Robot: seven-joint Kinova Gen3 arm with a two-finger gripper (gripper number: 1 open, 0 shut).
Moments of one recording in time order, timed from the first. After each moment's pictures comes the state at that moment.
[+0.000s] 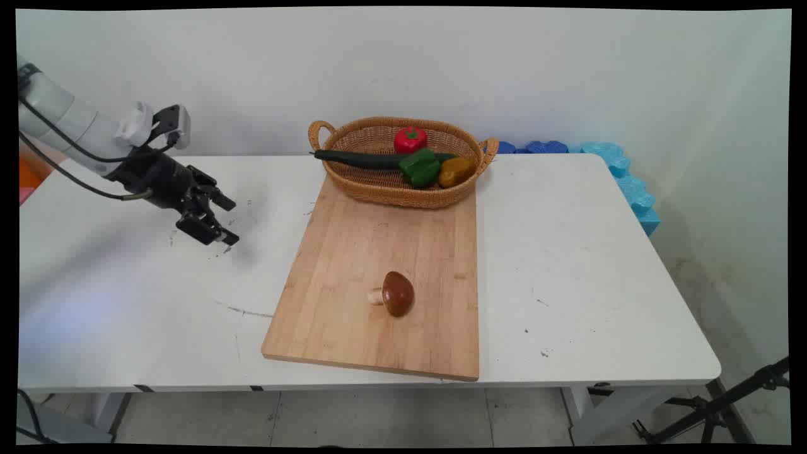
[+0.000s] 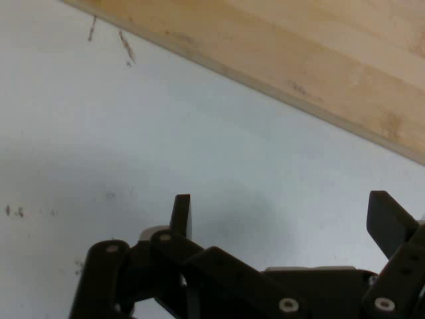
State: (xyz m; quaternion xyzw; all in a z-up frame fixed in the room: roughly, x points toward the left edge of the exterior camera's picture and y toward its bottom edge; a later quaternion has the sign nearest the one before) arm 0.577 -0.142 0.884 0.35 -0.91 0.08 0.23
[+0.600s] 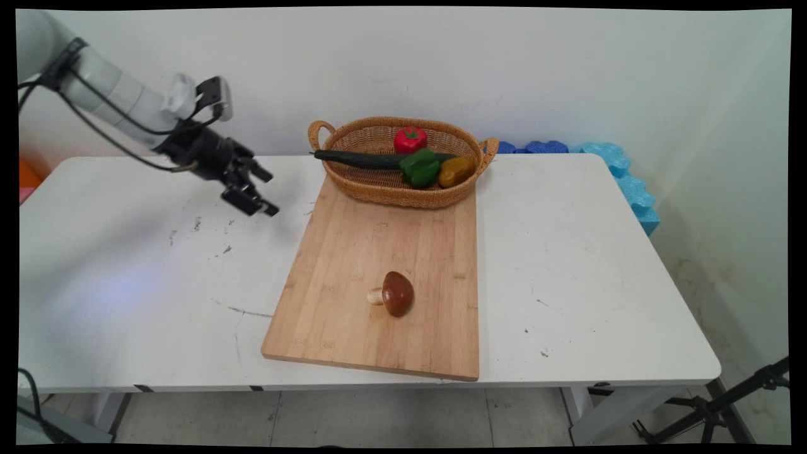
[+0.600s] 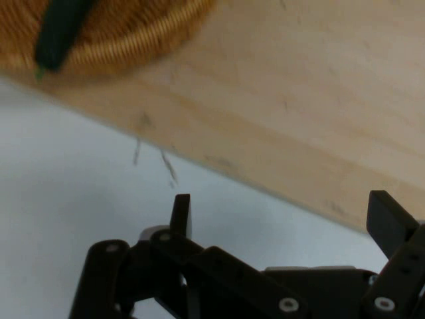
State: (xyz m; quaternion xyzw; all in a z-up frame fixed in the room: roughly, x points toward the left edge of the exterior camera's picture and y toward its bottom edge) arm 0.534 -0.196 0.903 0.32 -0.91 0.12 0.24
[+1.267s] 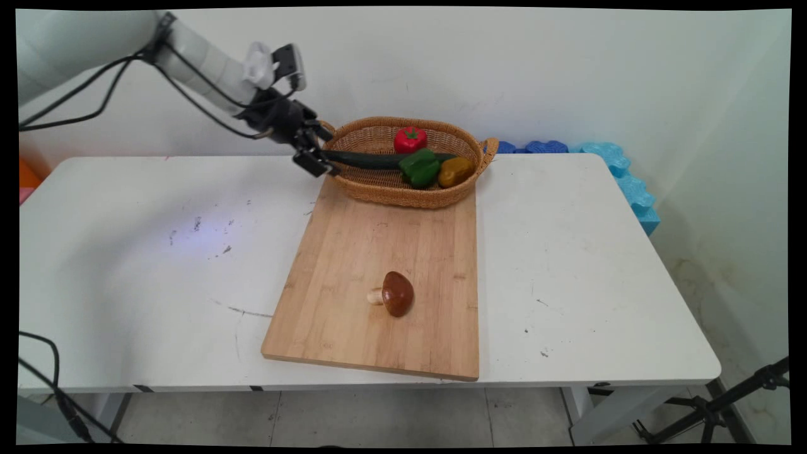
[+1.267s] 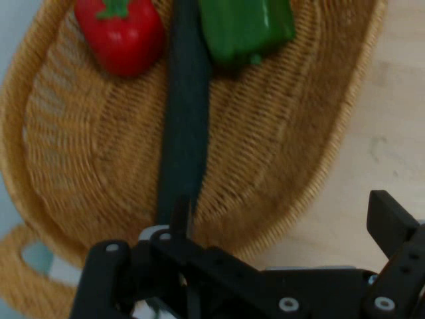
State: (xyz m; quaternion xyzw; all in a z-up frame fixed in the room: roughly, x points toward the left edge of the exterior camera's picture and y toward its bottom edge) arm 0.470 -0.295 0.909 0.26 -0.91 0.18 0.26
